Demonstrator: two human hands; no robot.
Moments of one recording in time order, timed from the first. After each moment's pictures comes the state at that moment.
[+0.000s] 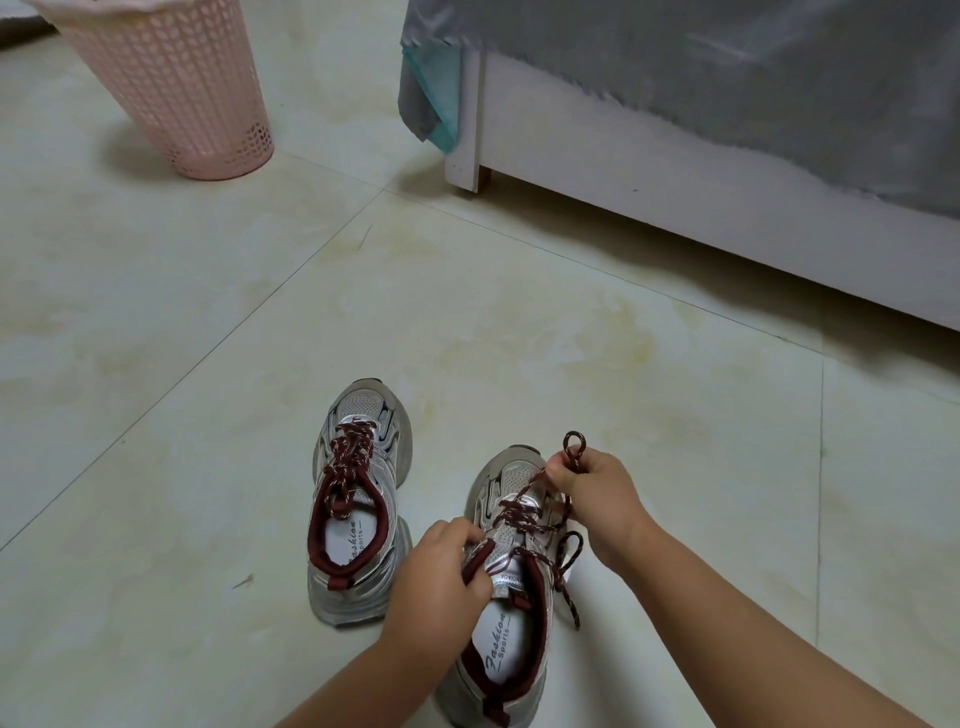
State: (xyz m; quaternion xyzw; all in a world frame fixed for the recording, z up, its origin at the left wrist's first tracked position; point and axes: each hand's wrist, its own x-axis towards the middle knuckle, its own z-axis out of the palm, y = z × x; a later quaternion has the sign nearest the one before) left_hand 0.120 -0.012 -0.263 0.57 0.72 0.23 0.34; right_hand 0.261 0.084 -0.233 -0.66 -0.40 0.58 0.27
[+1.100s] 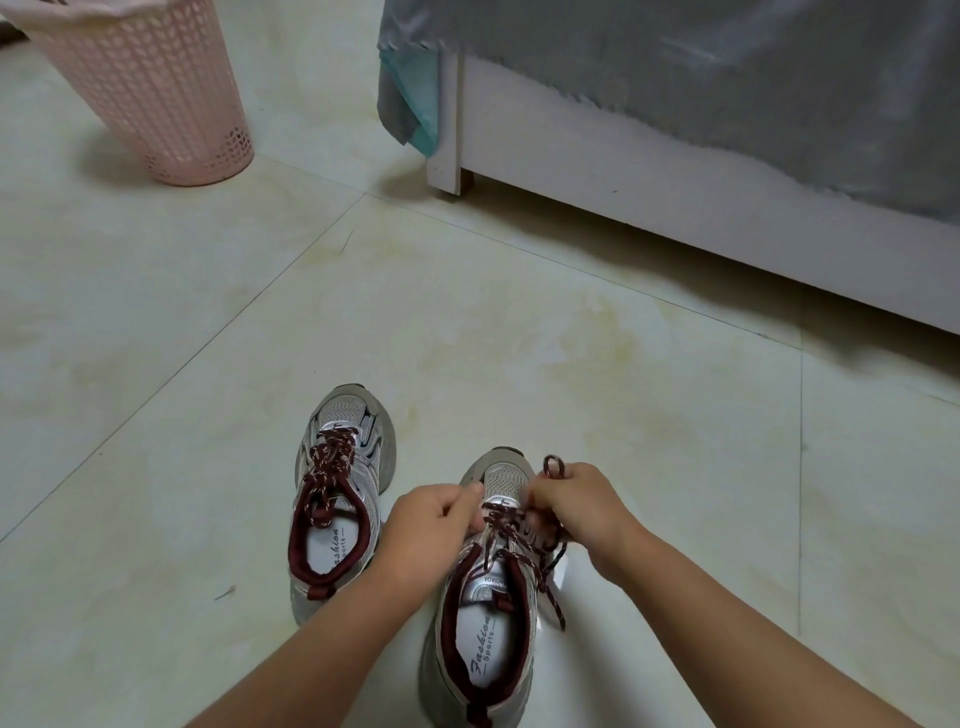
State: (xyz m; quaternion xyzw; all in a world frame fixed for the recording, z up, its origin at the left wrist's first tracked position) left_hand 0.117 0.032 -0.240 0.46 0.70 0.29 0.46; right_hand 0.267 0.079 -0.215 -0.65 -0.42 0.61 0.17
